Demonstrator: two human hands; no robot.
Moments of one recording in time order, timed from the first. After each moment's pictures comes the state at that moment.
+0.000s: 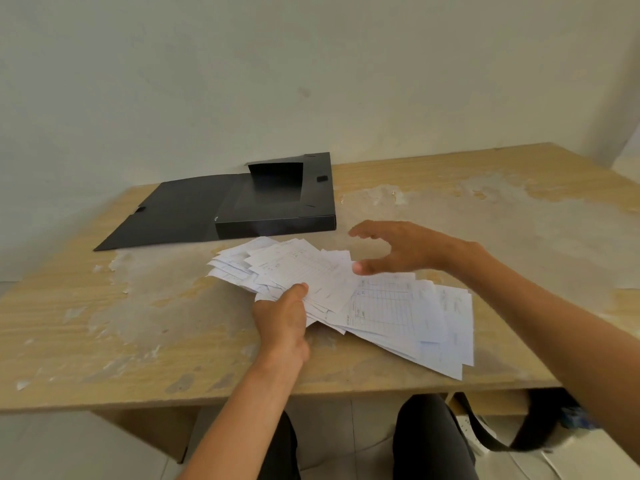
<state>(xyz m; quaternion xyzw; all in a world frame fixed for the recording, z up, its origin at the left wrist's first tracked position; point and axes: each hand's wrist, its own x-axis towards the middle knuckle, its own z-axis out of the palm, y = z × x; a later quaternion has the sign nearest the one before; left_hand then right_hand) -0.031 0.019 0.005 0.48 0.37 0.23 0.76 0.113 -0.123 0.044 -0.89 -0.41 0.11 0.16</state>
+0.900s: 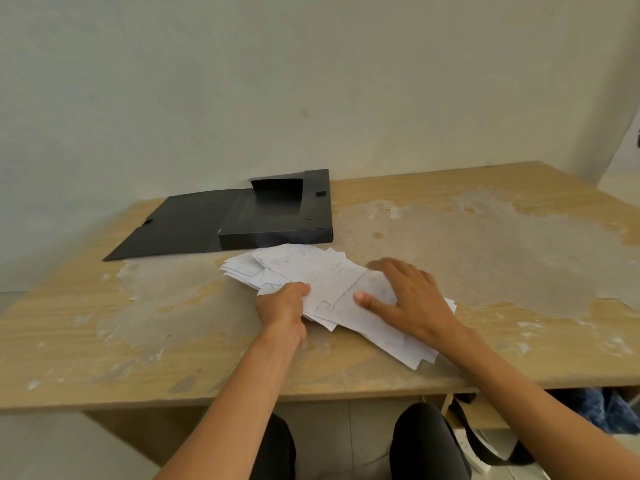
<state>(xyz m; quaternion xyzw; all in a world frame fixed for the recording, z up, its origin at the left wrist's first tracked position) -0.012 0.024 0.016 0.47 0.41 0.20 0.76 0.053 -0.148 -0.007 -0.91 -0.32 -0.06 0.25</state>
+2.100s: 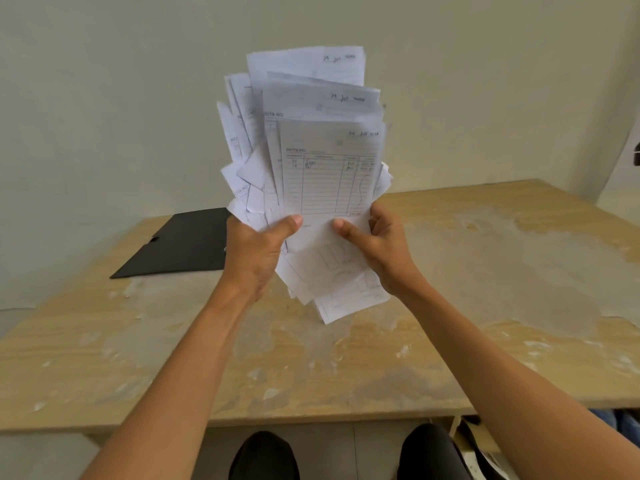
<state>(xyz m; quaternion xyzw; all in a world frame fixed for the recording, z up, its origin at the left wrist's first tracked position) -0.019 0.056 0.117 0.67 -0.03 0.35 0.66 0.075 -0.085 0.072 -0.57 -0.31 -0.01 0.76</state>
